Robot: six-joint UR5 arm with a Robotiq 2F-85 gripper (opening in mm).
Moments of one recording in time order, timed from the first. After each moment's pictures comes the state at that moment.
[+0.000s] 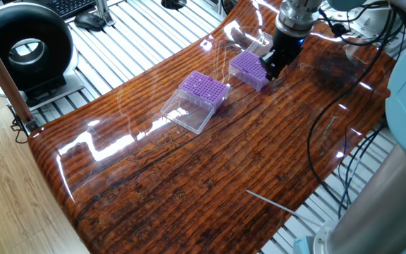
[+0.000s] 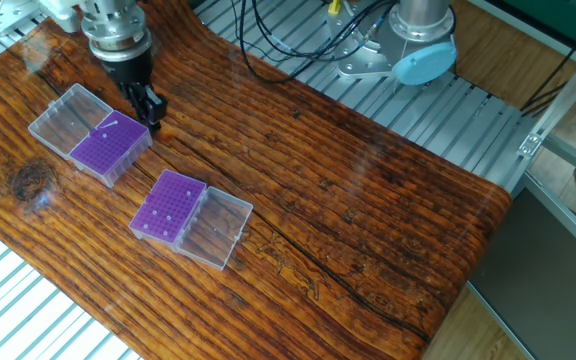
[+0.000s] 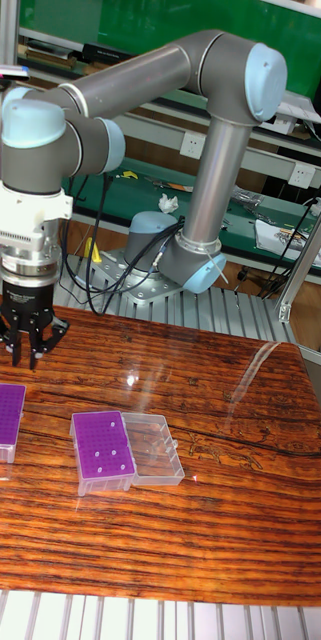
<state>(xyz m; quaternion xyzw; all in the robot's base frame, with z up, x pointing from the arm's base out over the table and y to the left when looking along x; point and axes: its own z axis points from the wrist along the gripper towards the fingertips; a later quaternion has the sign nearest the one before) 0.500 -0.196 0.070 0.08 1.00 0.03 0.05</state>
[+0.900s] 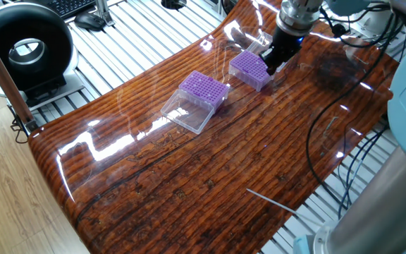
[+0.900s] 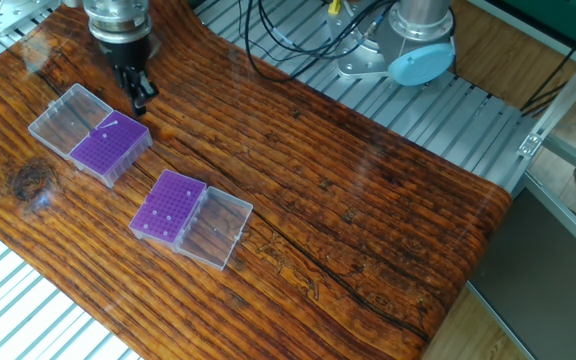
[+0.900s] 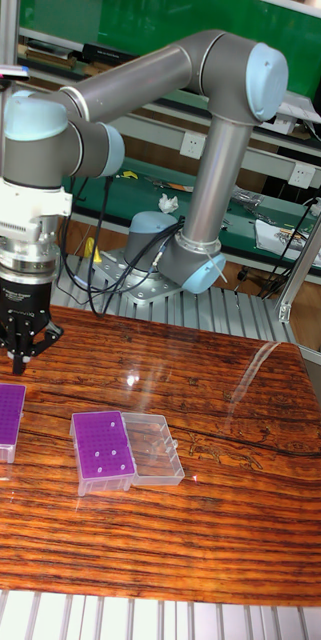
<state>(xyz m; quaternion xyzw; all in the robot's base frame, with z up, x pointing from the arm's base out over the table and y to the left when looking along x) 0.533 -0.195 0.077 0.10 0.99 0.04 0.11</state>
